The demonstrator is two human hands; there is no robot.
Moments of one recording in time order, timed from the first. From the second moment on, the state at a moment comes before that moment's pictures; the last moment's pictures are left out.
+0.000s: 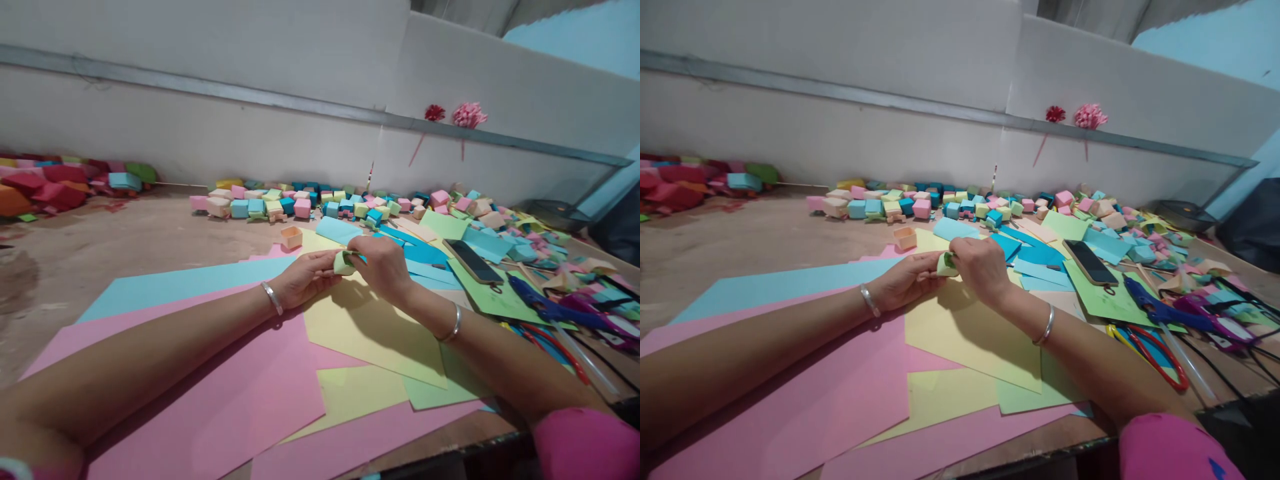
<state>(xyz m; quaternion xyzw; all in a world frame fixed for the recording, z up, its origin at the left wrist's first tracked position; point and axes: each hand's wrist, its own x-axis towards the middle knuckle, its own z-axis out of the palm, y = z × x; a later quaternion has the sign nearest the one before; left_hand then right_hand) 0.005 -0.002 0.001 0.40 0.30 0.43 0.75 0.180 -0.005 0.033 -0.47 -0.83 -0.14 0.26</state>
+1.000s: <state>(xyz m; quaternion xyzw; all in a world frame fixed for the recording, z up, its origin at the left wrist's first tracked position) 0.005 -0.005 -0.002 0.43 0.29 0.41 0.75 0.184 0.000 0.034 -0.47 -0.81 -0.16 0.31</state>
